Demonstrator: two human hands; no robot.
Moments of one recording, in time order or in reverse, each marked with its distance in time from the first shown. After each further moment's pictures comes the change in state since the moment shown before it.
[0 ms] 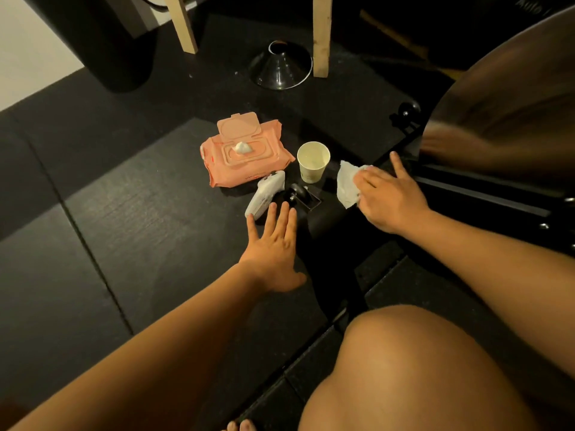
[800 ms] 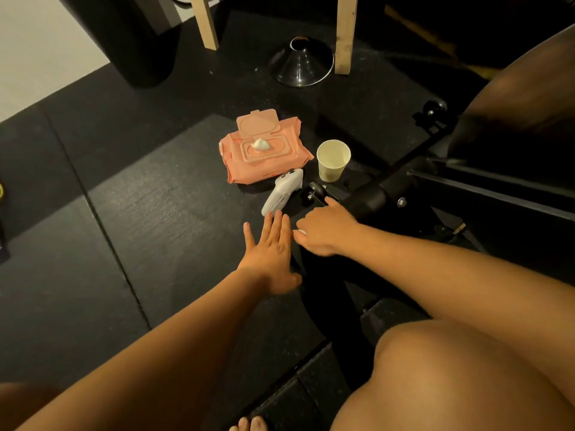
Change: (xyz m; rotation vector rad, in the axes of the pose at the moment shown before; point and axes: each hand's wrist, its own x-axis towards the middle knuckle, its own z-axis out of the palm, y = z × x) left_hand -0.007 -0.027 0.016 -0.098 -0.070 -0.120; right_hand 0.031 -0.133 -0.032 0.177 -0.295 -0.300
